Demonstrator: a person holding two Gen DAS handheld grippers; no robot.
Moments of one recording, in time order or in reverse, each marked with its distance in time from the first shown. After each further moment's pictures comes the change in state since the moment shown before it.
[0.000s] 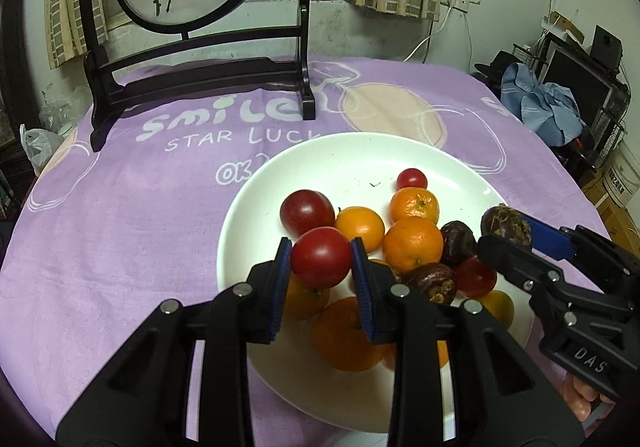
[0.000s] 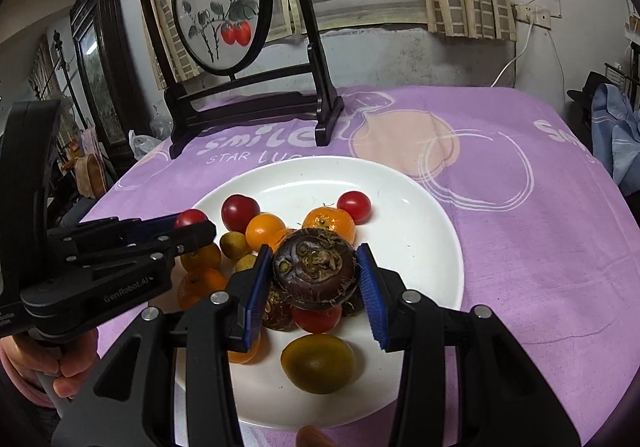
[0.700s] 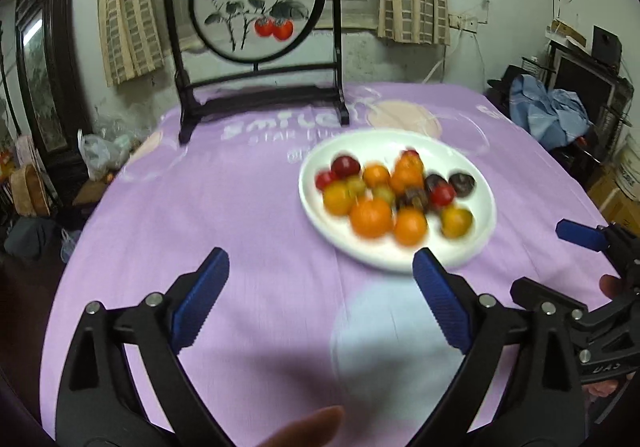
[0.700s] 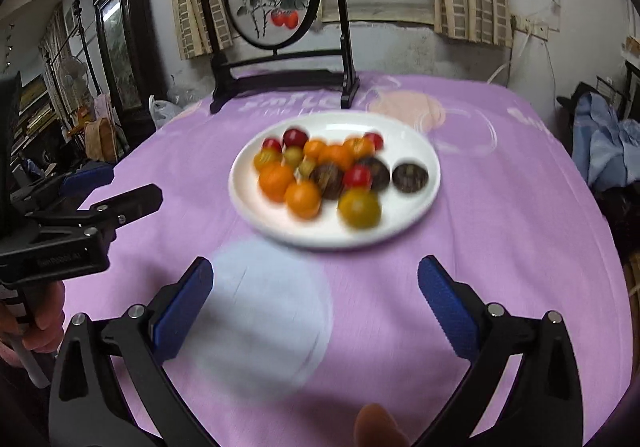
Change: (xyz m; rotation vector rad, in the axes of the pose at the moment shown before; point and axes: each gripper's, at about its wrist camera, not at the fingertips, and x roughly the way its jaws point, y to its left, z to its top) left arm -0.158 0.000 -0.090 -0.008 -0.086 0.130; right arm -0.125 0.049 -0.078 -0.072 0.064 -0.023
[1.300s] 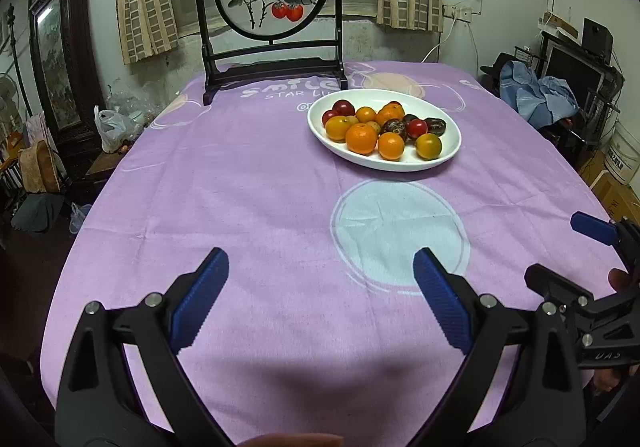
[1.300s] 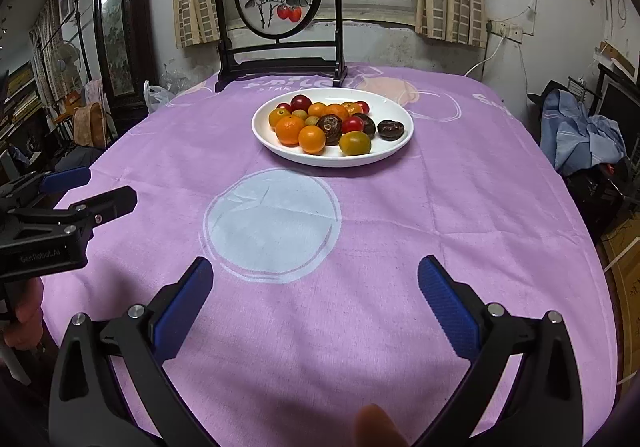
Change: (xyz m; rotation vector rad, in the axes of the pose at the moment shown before) left arm -0.085 0.004 -0.078 -0.003 0.021 0.008; right arm -0.070 0.035 -0.067 -0.024 -0.005 -0.095
